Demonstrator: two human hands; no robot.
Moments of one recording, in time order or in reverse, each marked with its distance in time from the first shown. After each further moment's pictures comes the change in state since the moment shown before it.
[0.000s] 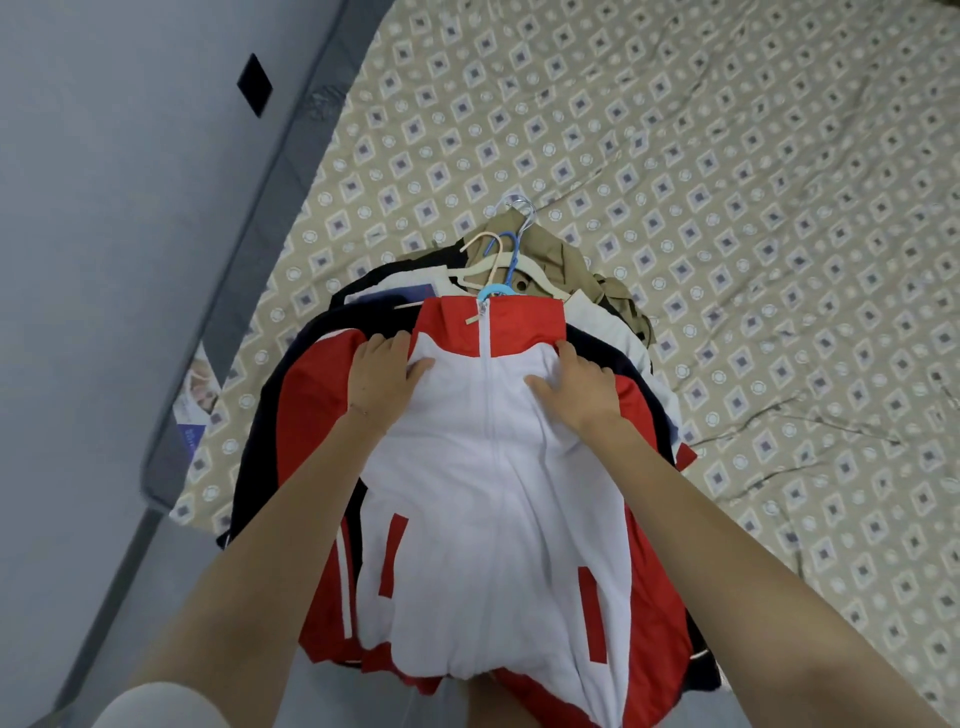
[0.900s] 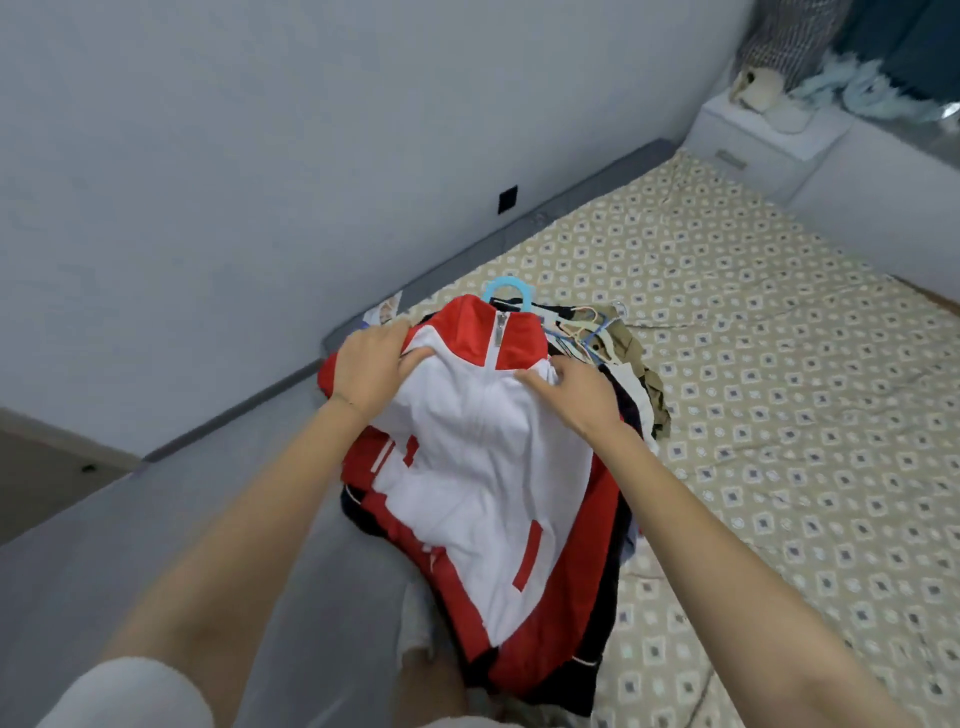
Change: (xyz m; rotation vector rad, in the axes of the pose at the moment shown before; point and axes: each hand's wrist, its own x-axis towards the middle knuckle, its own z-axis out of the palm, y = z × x) left_hand -0.332 0.120 -0.188 0.147 0.510 -0.399; right_hand -0.246 -0.028 -0.131 0.122 0.073 -0.715
